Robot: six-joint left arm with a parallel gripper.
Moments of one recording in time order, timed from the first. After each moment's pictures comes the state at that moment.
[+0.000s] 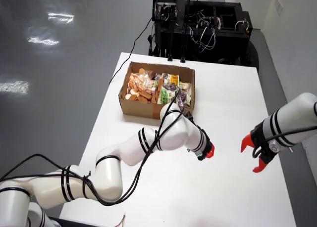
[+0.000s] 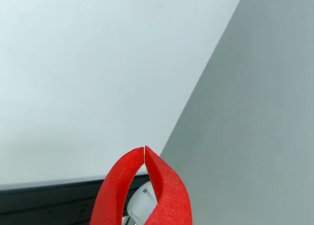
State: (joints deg) arm -67.0 84.9 -23.7 3.9 77.0 -9.5
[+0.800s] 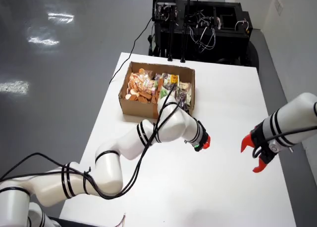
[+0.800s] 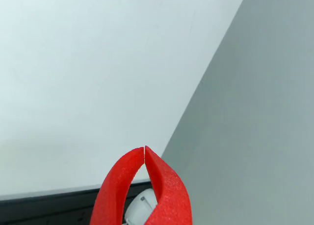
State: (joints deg) arm -64.4 84.9 -23.9 4.0 77.0 -8.7
